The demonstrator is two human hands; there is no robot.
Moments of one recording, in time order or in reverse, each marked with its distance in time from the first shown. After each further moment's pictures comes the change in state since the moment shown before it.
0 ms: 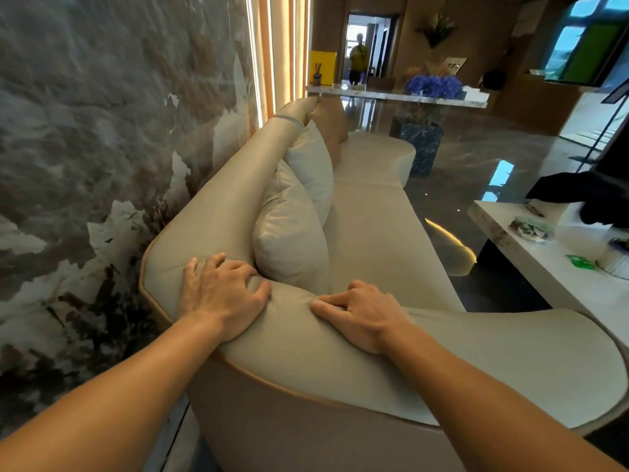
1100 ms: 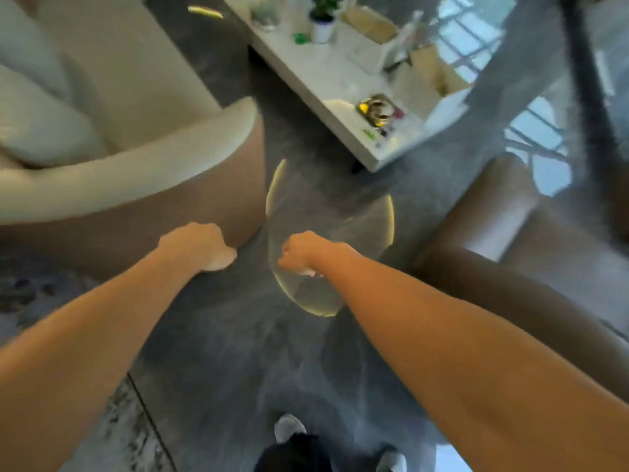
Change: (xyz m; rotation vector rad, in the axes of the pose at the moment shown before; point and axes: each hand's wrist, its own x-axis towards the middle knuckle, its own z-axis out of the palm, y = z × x) left_hand -0.340 0.248 -0.253 0.299 -1.016 0.516; right_hand -0.514 -0.045 -0.127 0.128 -0.511 0.692
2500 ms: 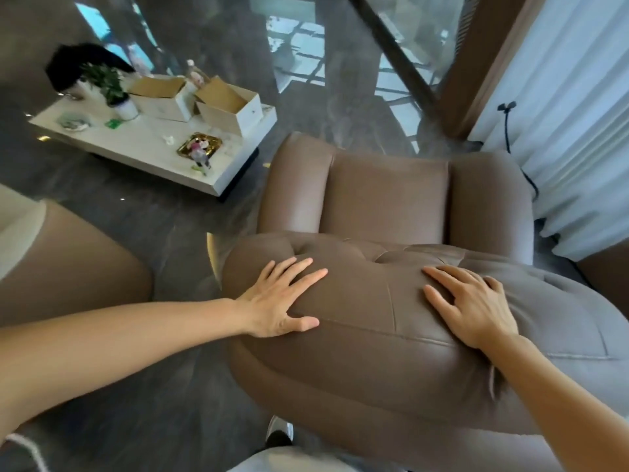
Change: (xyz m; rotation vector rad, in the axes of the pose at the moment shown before) left_hand -0.246 0.494 0.220 0.471 0.173 1.129; right_hand -0.562 0.486 0.319 0.350 0.845 0.660
